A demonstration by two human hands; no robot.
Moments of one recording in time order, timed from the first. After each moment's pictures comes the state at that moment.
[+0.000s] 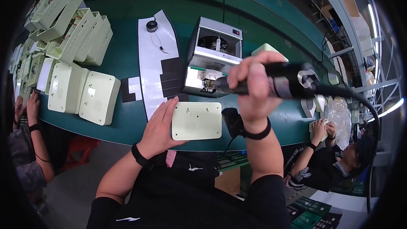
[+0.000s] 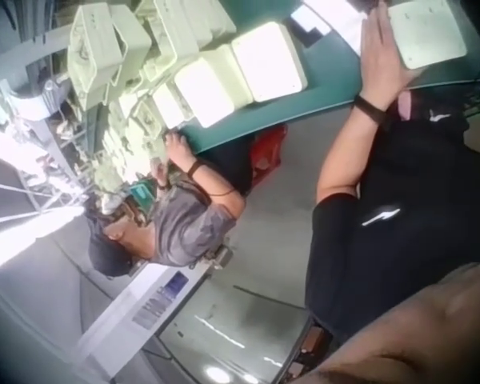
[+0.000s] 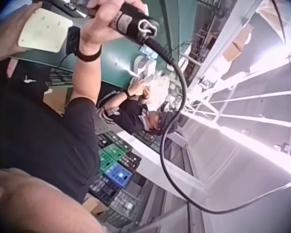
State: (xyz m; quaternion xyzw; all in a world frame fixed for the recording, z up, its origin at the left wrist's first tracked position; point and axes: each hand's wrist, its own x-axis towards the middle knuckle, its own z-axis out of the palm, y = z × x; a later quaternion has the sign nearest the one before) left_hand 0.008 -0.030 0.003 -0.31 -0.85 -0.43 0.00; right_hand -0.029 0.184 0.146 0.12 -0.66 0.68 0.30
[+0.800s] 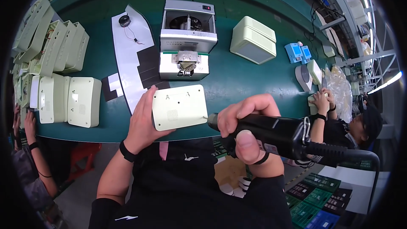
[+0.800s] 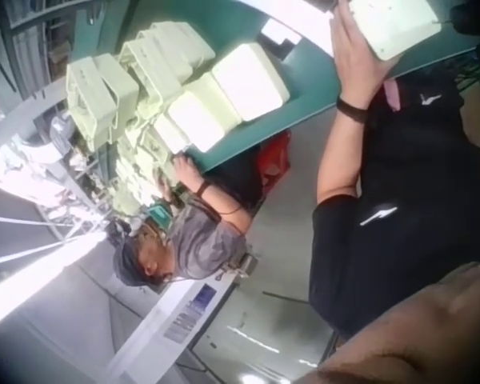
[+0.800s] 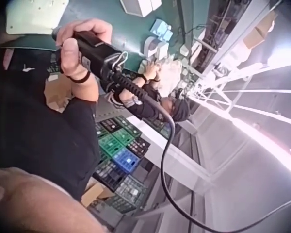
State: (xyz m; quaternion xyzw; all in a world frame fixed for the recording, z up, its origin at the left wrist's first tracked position) left_hand 0.010 -0.025 0.002 -0.30 -0.86 -0.41 -0.01; right_hand 0.084 0.191 0.147 0.01 -0.66 0.72 0.20
